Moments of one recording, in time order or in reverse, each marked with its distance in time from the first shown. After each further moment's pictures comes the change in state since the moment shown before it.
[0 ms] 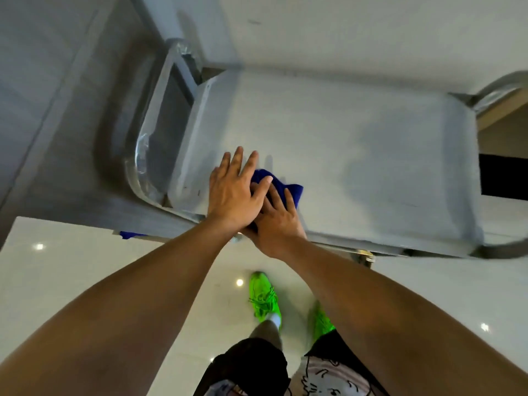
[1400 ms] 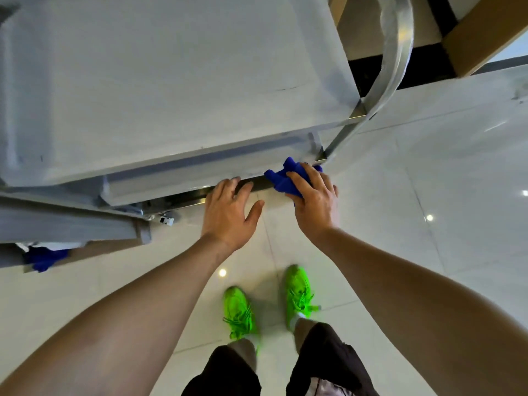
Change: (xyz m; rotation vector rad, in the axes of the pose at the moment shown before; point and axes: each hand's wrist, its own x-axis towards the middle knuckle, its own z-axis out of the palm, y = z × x) left_hand -0.169 0.131 0.163 -0.048 -0.169 0.435; right_hand -0.264 0.150 0.089 0.277 0.565 0.597
